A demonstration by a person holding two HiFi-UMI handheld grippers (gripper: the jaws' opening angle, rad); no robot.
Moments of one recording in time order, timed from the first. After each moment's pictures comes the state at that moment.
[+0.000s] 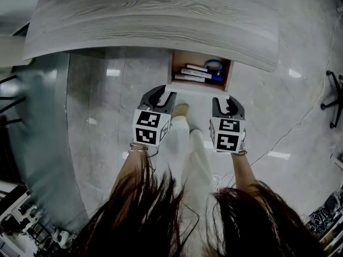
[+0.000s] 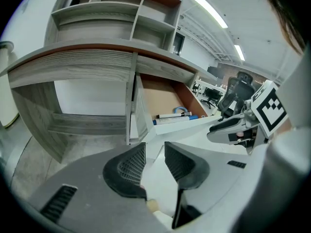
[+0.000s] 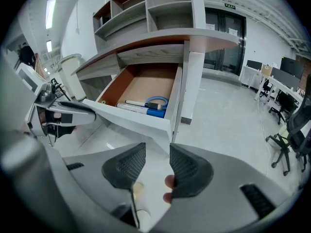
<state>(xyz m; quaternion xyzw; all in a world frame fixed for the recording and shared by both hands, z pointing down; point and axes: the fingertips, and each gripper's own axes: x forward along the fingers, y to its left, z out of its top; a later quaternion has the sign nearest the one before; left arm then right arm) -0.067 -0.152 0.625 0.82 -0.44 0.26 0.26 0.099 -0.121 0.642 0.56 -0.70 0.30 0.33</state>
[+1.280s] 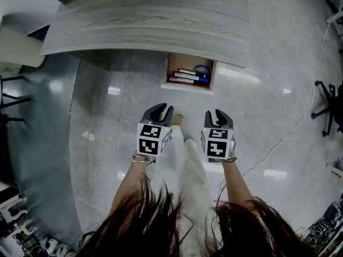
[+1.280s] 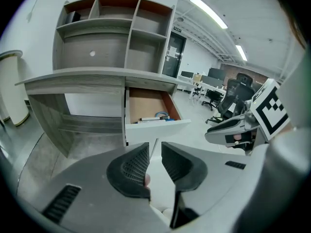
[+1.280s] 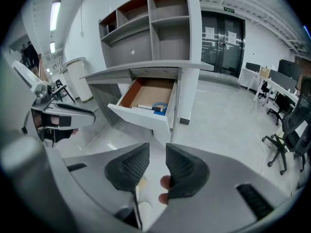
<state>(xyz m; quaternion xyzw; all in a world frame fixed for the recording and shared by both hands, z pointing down) -0.048 -0.082 0.577 0.81 -0.46 0.26 0.26 0.110 -0.062 0.597 0.56 -0.71 0.29 0.32</state>
